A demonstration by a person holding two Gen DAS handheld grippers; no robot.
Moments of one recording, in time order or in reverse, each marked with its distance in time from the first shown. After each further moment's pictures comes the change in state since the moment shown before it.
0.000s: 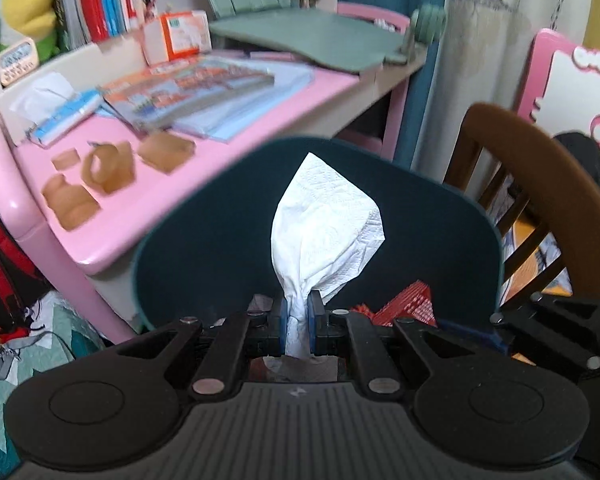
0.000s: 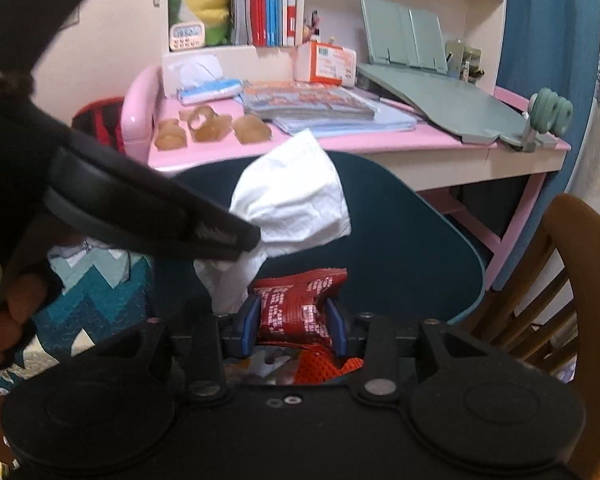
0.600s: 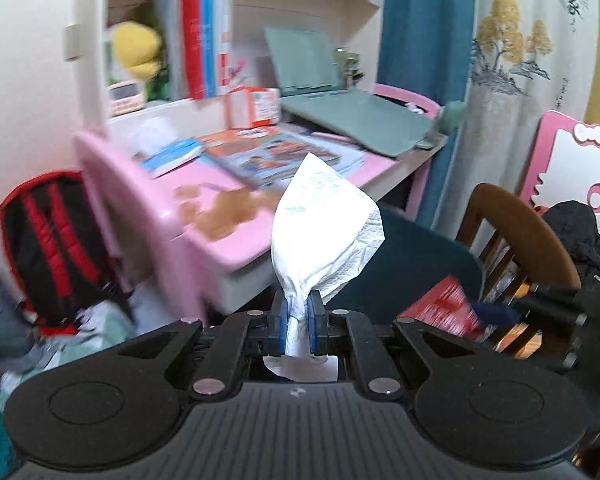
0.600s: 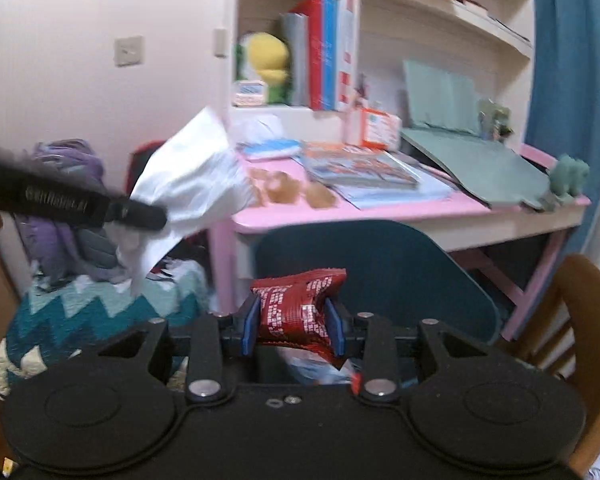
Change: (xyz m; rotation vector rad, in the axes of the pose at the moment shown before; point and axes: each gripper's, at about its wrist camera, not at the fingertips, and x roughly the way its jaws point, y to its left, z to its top) left arm -0.135 0.054 -0.038 -0.092 -0.220 0.039; right arm -0.062 0.030 0.009 -0.052 -0.148 0.080
